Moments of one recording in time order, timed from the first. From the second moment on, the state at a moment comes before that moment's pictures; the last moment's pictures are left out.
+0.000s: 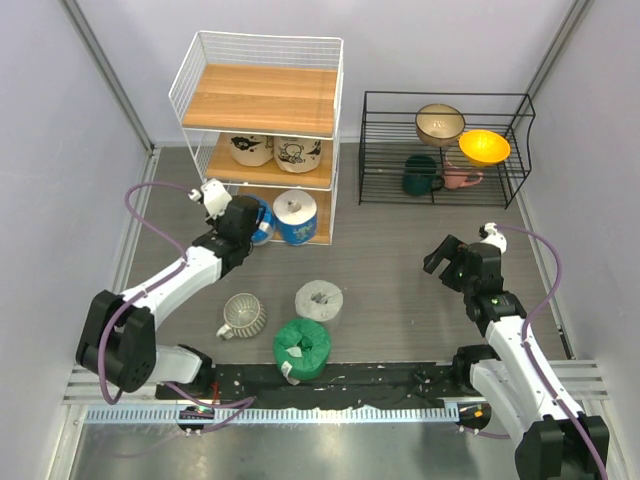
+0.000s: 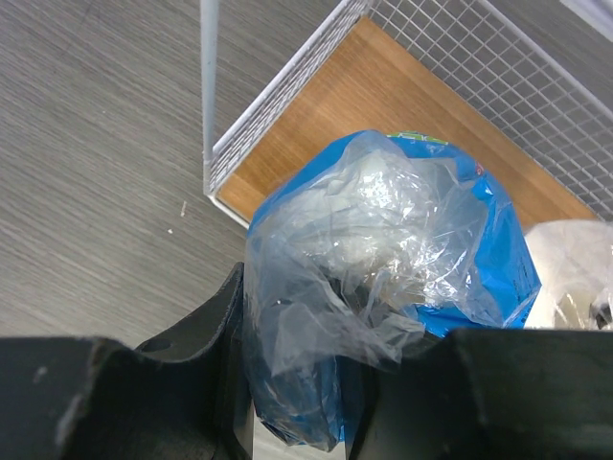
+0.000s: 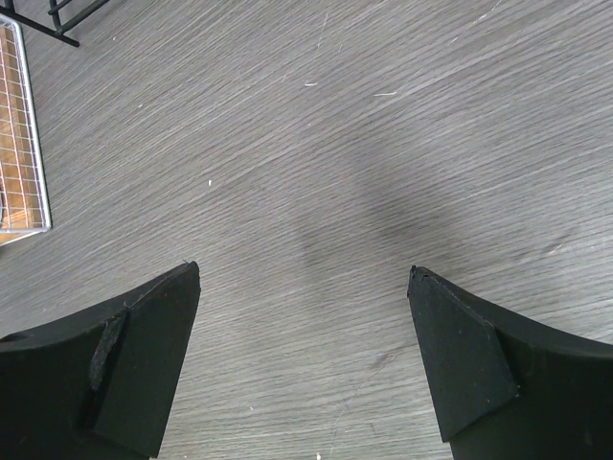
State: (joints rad) left arm -0.45 1.33 0.83 -0.16 -0.69 -0.77; right arm 0.07 0.73 0.40 -0.29 0.07 0.58
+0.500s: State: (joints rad) left arm -0.45 1.44 0.90 -0.11 -0.77 -0.82; right arm 0.07 0.73 0.40 -0.29 0.07 0.58
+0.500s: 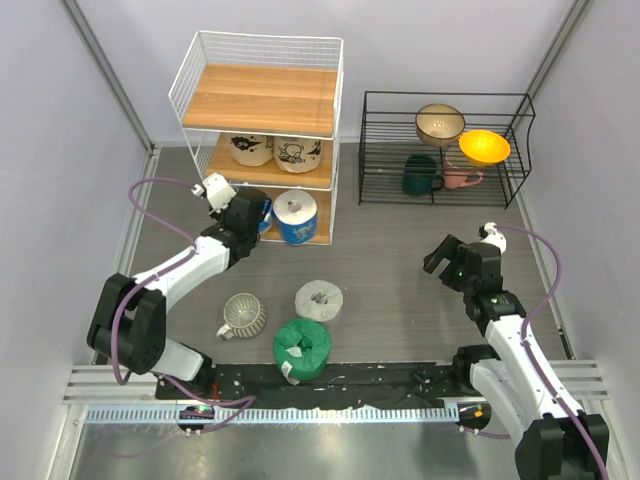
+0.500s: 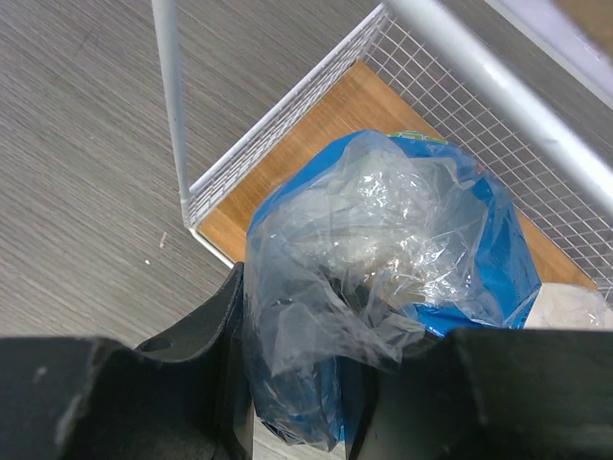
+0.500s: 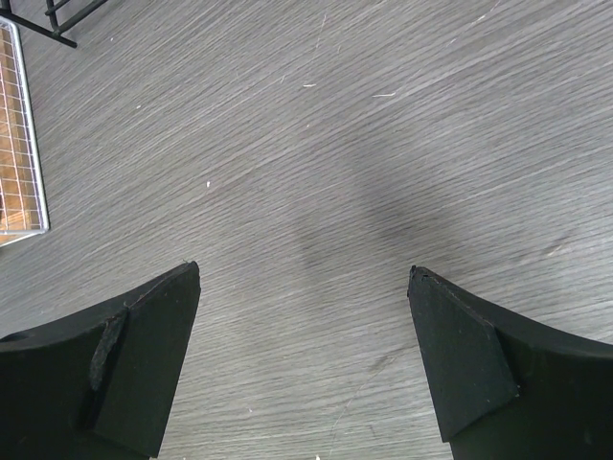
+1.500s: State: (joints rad) left arm -0.44 1.56 0.93 -0.03 -0.76 -0.90; right arm 0.07 0.74 0.40 -0.28 0.07 0.56
